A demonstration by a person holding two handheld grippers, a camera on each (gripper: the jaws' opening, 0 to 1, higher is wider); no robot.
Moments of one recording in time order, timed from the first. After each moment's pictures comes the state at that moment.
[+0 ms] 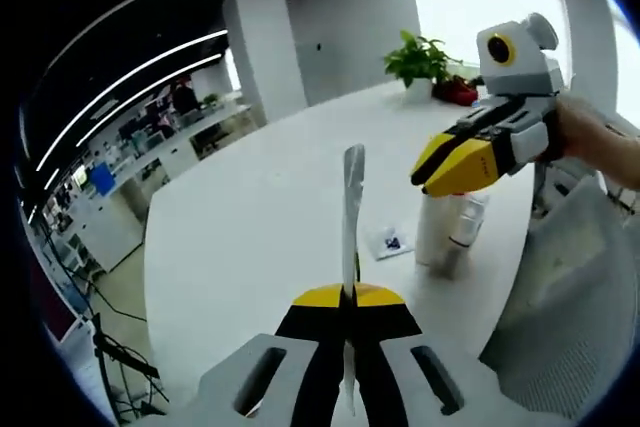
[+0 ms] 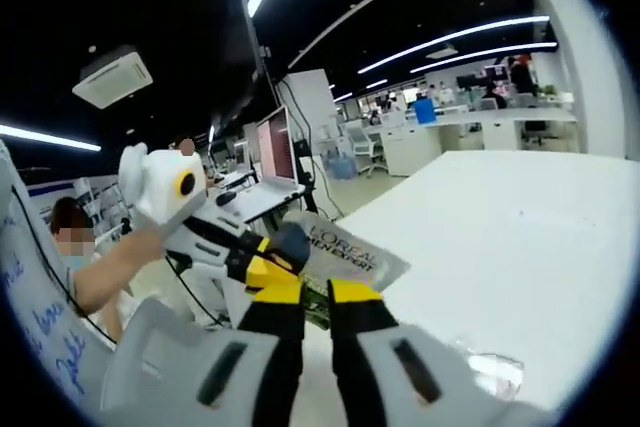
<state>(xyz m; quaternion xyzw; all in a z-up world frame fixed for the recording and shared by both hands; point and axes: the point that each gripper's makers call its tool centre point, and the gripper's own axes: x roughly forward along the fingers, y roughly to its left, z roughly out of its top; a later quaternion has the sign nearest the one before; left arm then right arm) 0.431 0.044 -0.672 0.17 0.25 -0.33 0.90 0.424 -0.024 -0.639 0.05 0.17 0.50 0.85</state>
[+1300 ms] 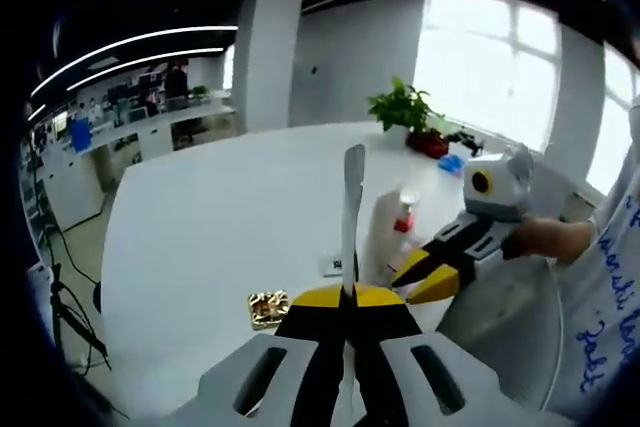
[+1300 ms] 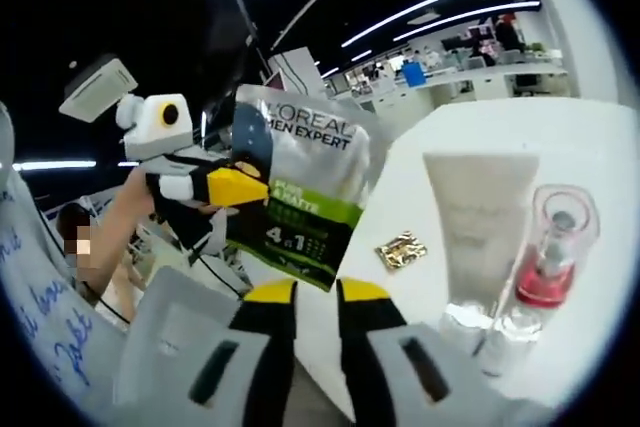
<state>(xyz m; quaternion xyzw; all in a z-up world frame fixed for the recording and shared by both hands) 0.387 0.046 -0.641 0.02 0.24 -0.39 0.89 0.363 -0.018 -0.695 0.08 0.24 0.49 0.83</state>
